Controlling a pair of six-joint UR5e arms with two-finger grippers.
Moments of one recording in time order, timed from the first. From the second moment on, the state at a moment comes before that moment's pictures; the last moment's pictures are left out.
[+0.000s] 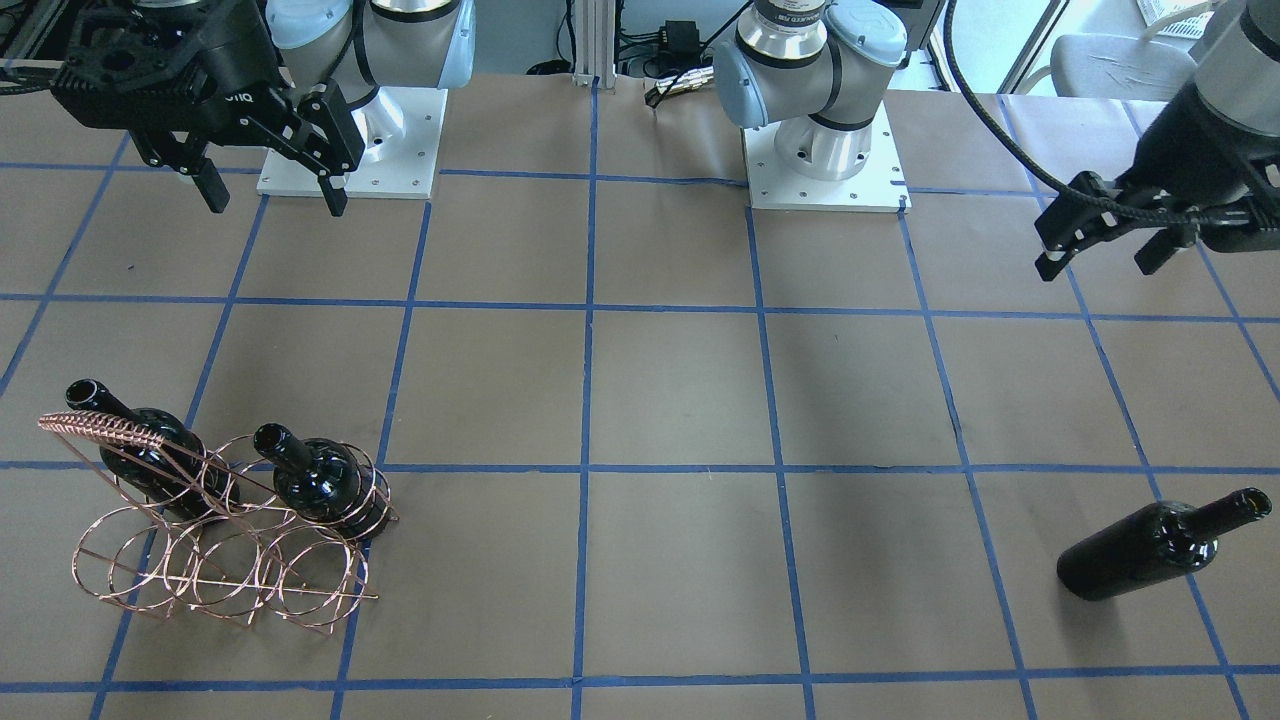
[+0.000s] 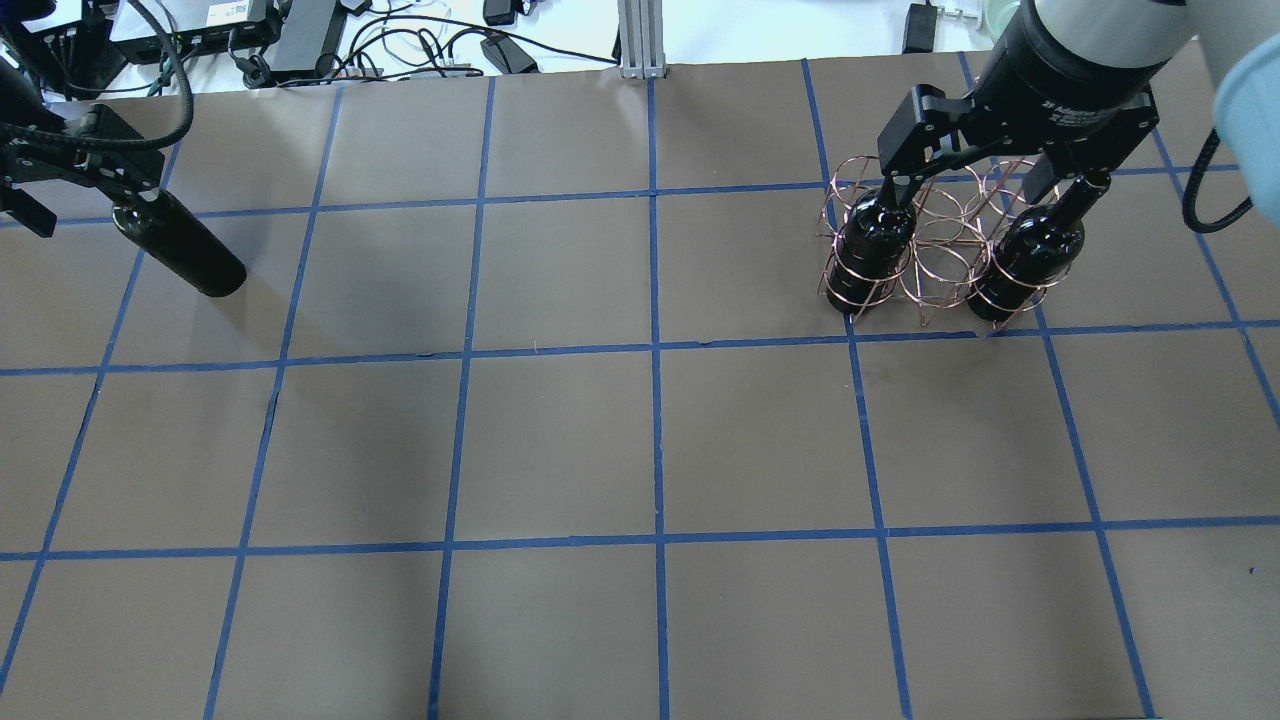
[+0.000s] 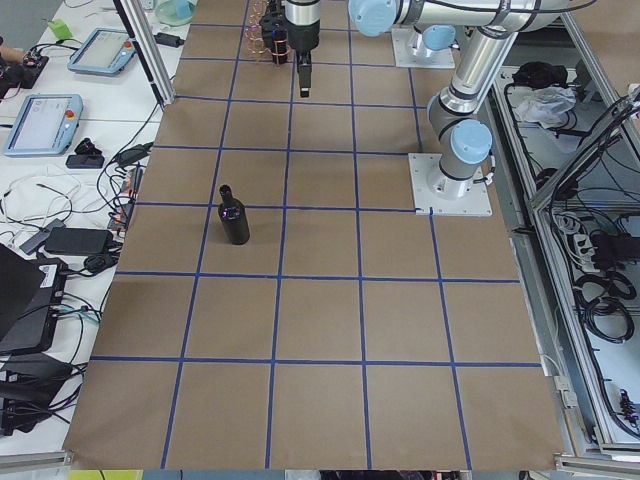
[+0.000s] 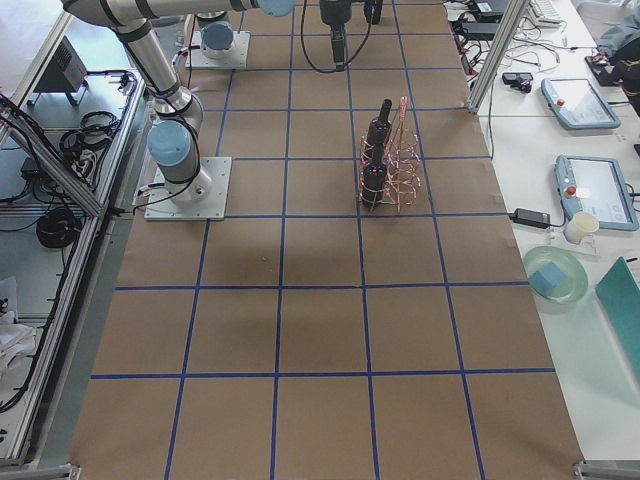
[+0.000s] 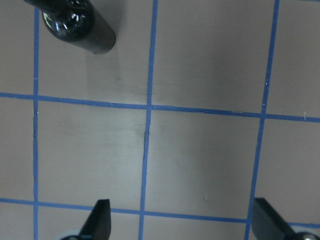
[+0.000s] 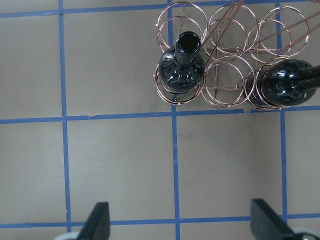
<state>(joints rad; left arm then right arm) -1.19 -1.60 -1.48 -1.60 1.58 0.30 1.57 -1.67 1.58 -1.62 -1.55 0.03</state>
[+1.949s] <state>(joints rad) -1.07 -2.04 -1.27 -1.36 1.55 0.56 1.57 -1.67 1.58 -1.62 -1.55 0.03</state>
